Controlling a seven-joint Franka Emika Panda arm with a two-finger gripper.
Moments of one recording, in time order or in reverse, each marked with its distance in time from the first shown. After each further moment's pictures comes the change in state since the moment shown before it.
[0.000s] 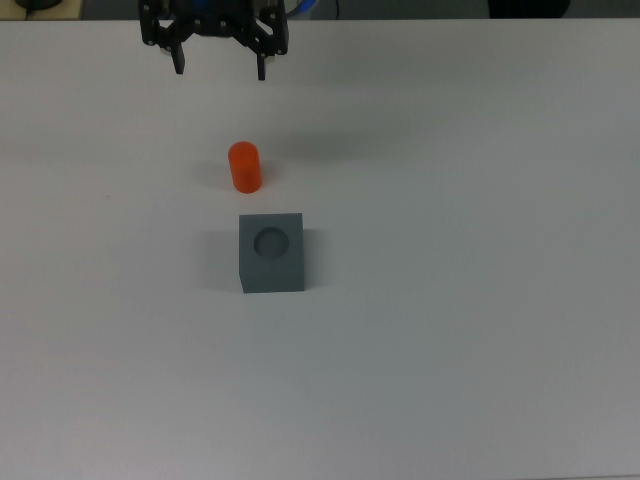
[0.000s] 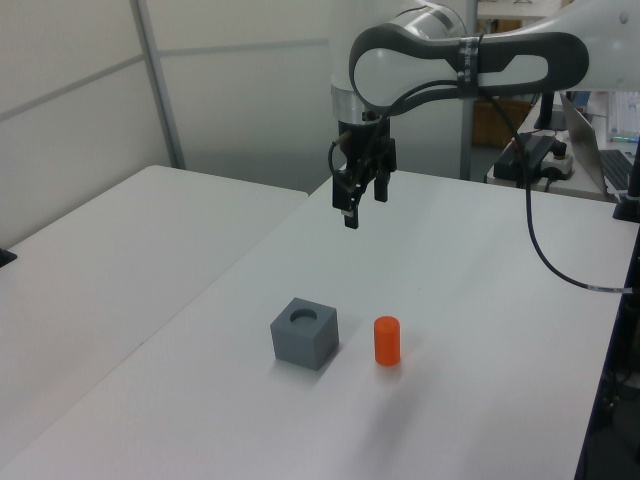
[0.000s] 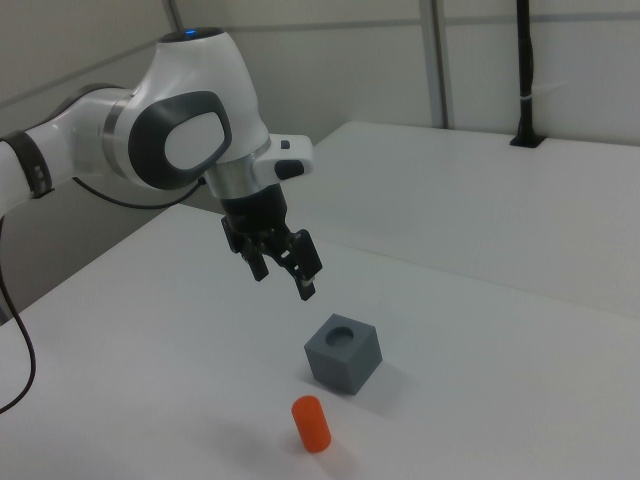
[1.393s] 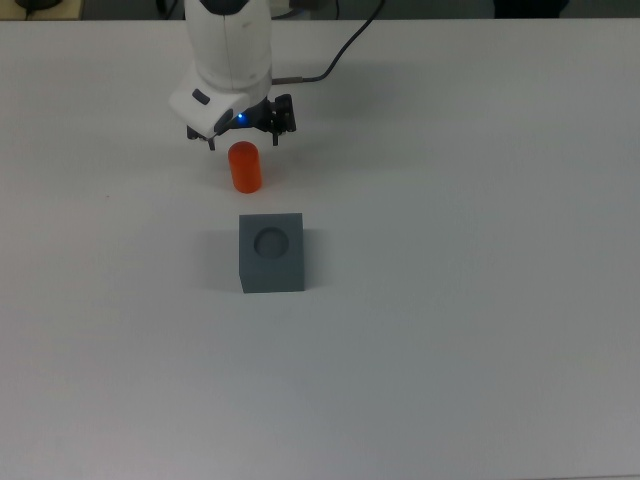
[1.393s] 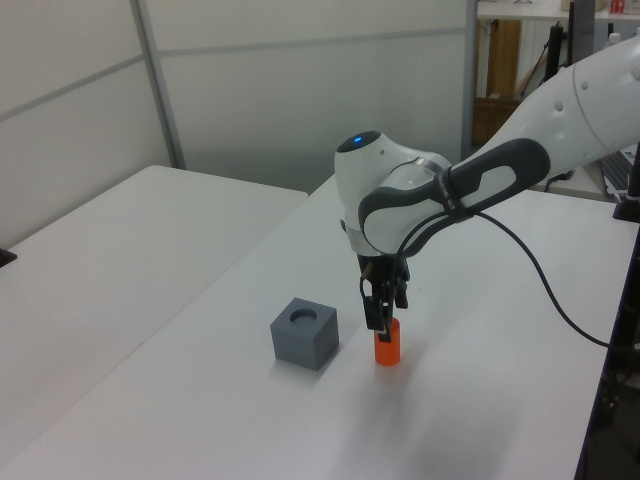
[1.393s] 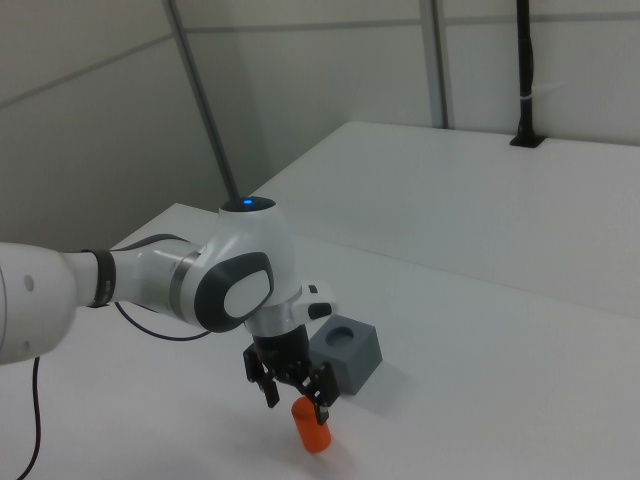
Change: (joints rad) arm -0.020 0.084 0.036 -0.413 -0.036 0.333 -0.140
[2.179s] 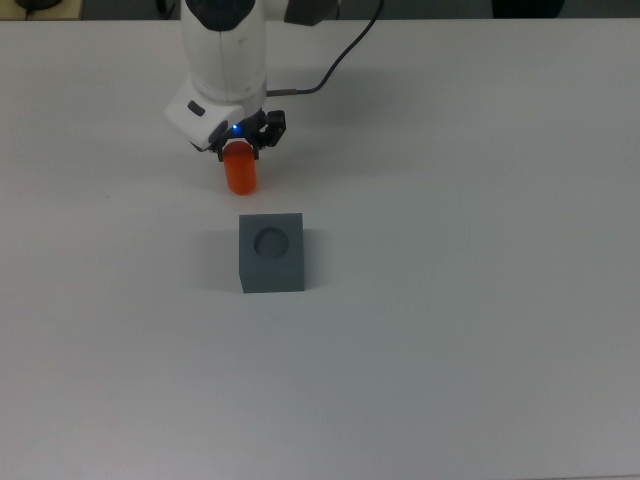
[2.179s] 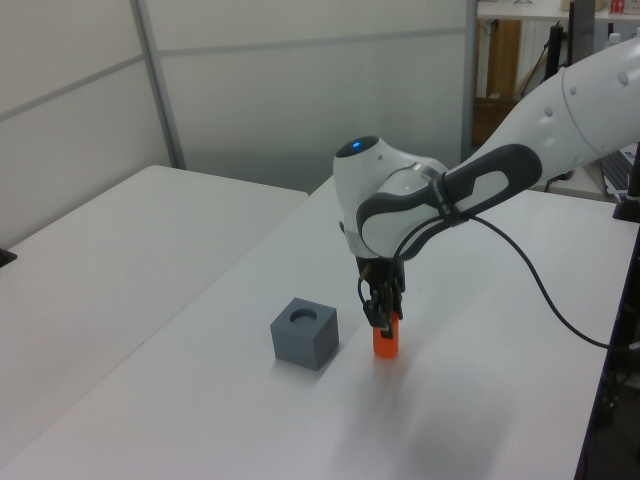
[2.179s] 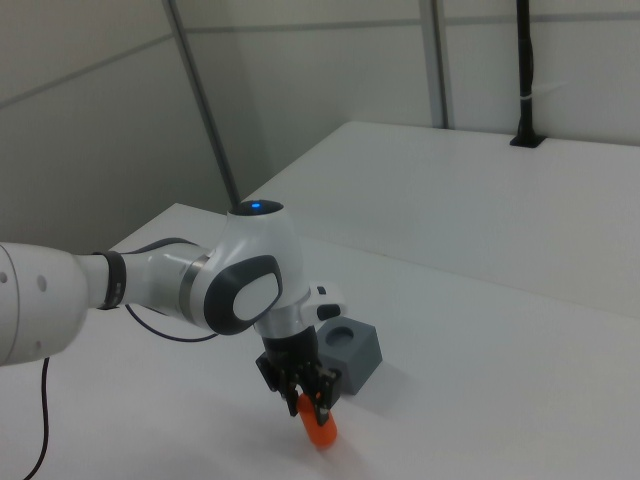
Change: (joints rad) arm -0.010 0.020 -0.006 0.017 -0.009 0.025 0.000
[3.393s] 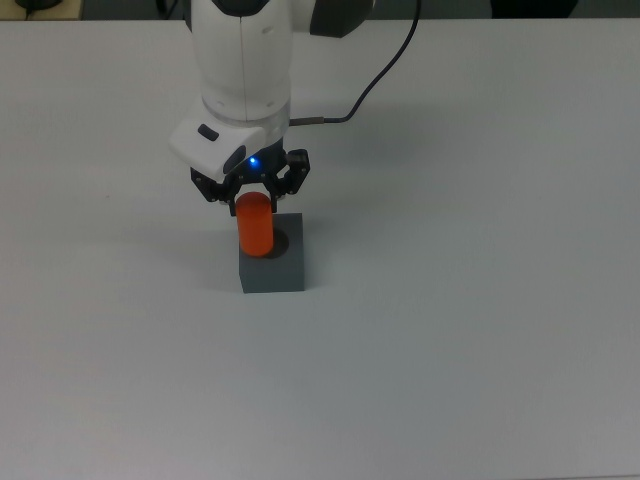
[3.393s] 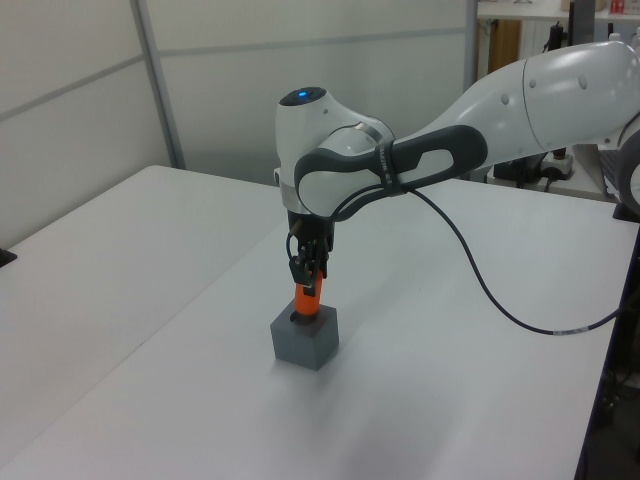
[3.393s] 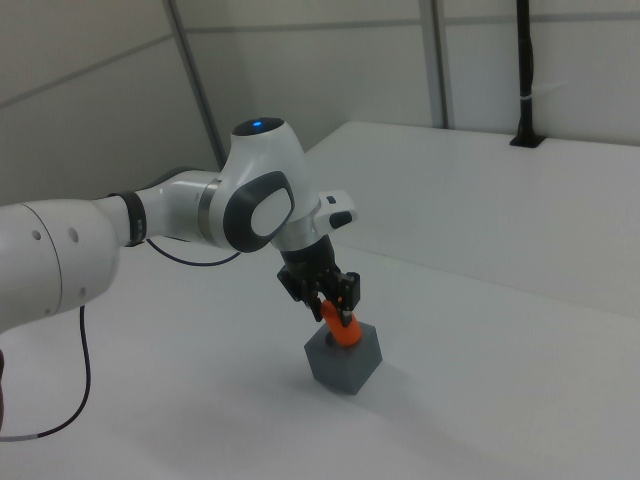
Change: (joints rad) arm 0.056 0.192 -0.004 0.421 0.017 -0.049 0.007
